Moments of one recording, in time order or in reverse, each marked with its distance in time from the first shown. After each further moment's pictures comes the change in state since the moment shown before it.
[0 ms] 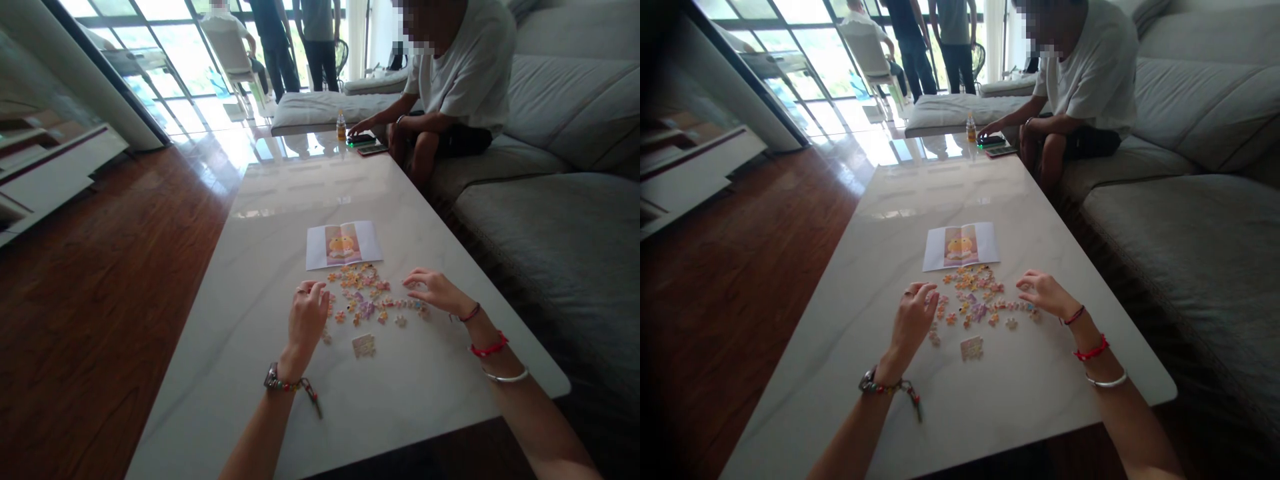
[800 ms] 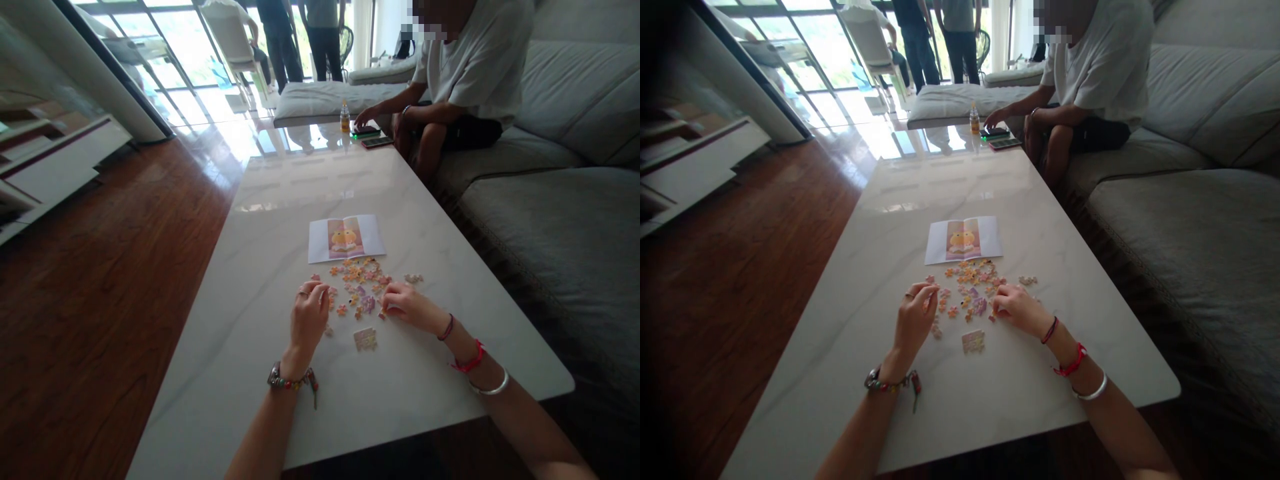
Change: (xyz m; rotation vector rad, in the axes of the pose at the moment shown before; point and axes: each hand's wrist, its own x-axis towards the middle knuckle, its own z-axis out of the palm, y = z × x) left_hand -0.016 -0.002 0.004 -0.170 0.097 0.055; right_hand 0.002 -0.041 0.048 -0.030 -0.100 -0.218
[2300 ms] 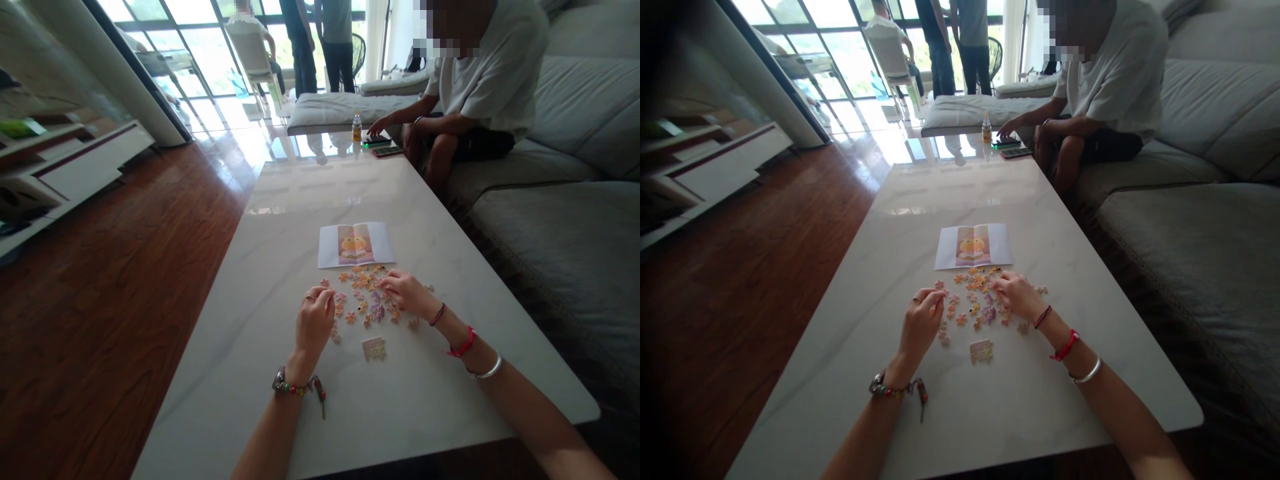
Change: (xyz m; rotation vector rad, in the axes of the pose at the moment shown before) left_hand 0.000 -0.008 -0.003 0.027 -0.016 -0.033; right_hand 0.045 0.005 -0.004 -0.002 0.108 0.115
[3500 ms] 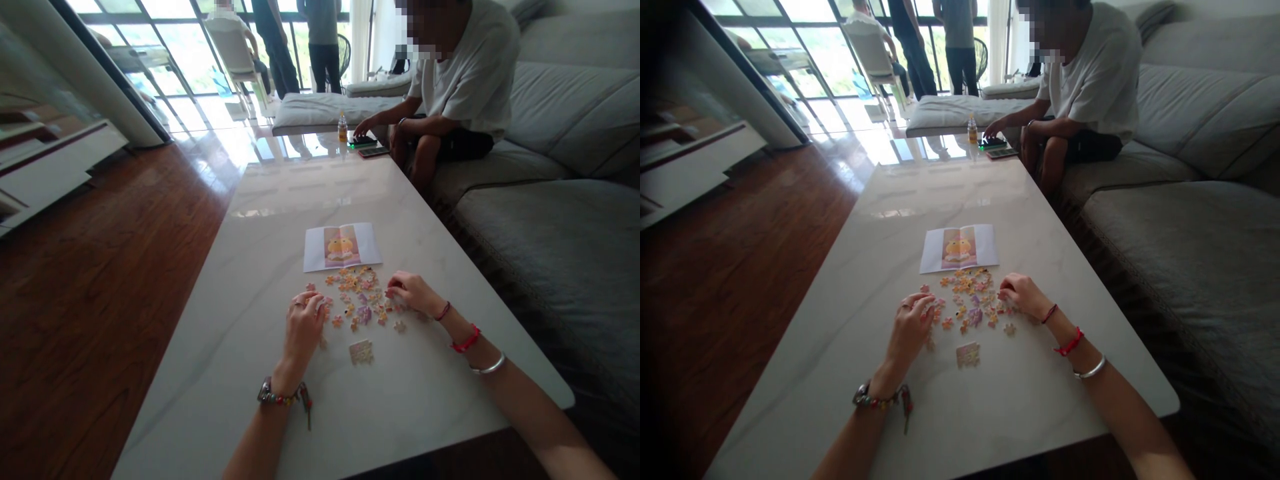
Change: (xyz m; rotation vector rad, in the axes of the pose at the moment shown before) left_hand -0.002 -0.006 0.011 0.067 -0.053 0.030; right_hand -0.021 0.035 -0.017 0.096 0.009 0.165
